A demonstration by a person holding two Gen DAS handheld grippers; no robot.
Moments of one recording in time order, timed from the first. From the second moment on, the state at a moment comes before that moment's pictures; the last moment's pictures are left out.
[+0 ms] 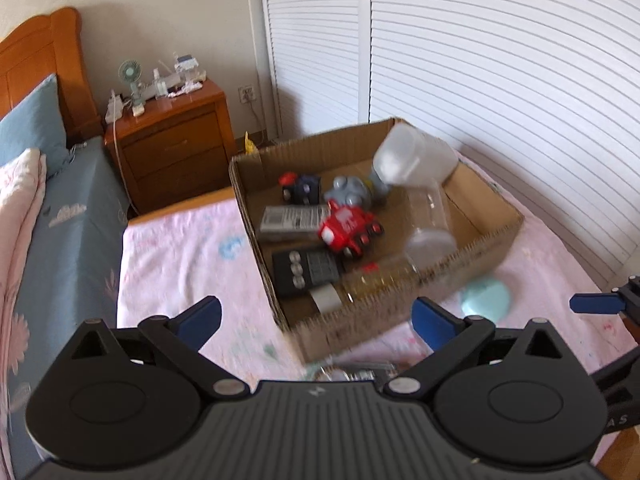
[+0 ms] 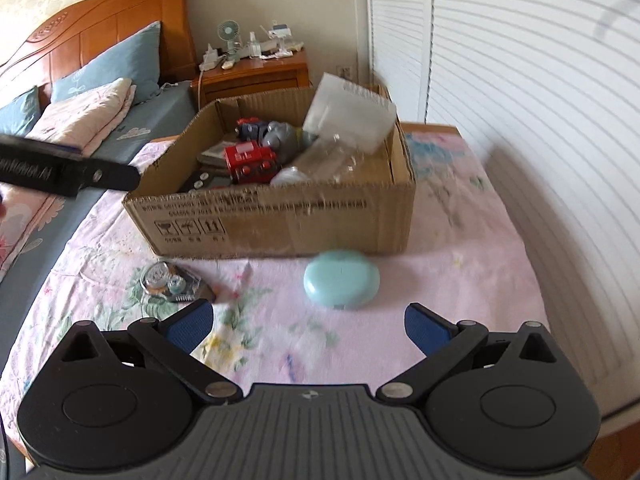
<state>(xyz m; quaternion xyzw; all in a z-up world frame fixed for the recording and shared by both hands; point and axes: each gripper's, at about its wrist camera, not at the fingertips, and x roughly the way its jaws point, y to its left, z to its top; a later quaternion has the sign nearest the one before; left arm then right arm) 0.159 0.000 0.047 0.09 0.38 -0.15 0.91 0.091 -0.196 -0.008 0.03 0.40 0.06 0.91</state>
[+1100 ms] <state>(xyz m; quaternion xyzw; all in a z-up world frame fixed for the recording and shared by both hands) 0.125 -0.029 -0.066 0.02 0.41 -0.06 0.91 0.087 -0.204 -0.067 -0.03 0.42 0.04 0.90</state>
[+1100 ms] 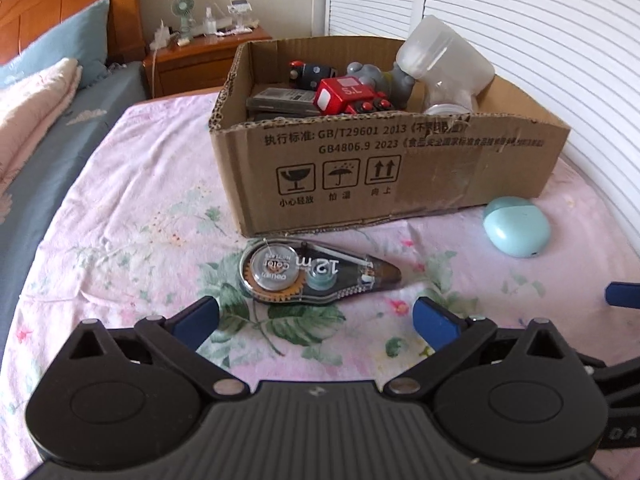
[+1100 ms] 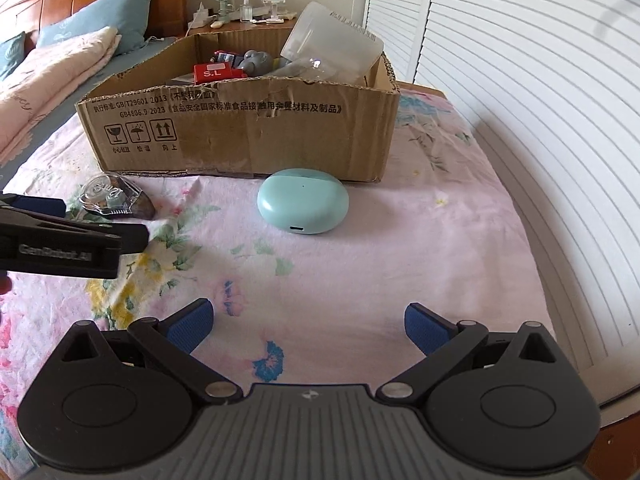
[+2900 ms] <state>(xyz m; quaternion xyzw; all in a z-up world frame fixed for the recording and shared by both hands) 0.137 -0.014 -0.066 0.03 0.38 -0.11 0.92 0.171 -0.195 -0.068 -0.04 0.41 0.05 0.91</state>
